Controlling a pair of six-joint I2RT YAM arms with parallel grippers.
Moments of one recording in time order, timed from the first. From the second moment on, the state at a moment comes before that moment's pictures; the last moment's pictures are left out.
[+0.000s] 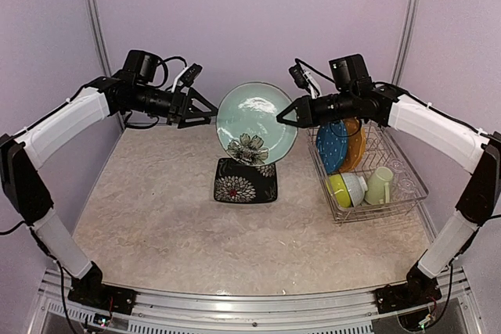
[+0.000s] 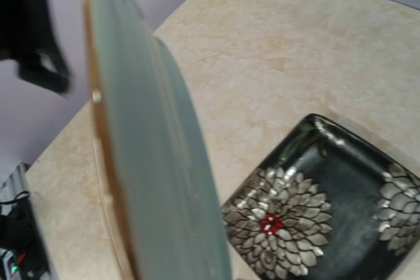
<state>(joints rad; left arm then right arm) -0.42 1.63 1.61 -0.61 0.92 -0.29 0.60 1.62 1.57 -0.44 -0.50 0.26</state>
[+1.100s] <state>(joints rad) -0.47 1.76 1.68 -0.57 0.83 -0.28 0.57 1.58 1.37 -0.17 -0.63 0.49</state>
